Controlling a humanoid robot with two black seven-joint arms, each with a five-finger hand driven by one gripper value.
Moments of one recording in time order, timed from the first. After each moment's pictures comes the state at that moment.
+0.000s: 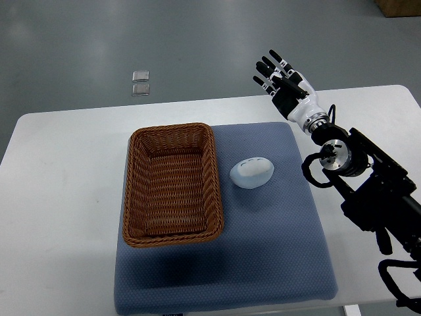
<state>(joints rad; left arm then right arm) -0.06 0.00 -0.08 -0.26 0.06 0.02 0.00 0.65 -0.05 1.08 0.88 -0.31 0.07 0.16</state>
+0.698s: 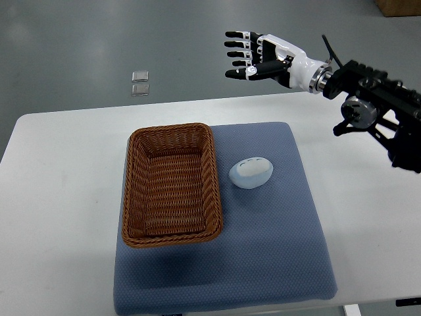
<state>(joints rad) -0.06 0.00 -0.08 -0.26 0.06 0.02 0.00 1.13 -0.41 0.43 0.97 -0.60 0.29 0.05</state>
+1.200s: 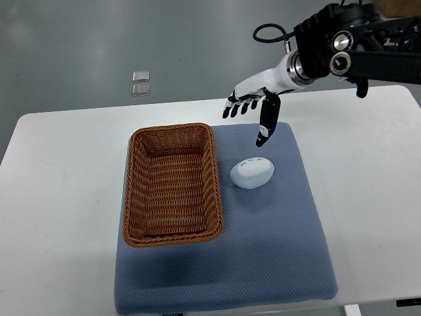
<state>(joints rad) -0.06 0.00 -0.08 -0.27 0.07 0.02 0.00 1.78 -0.41 -0.40 1.30 -0.66 0.40 -0.23</state>
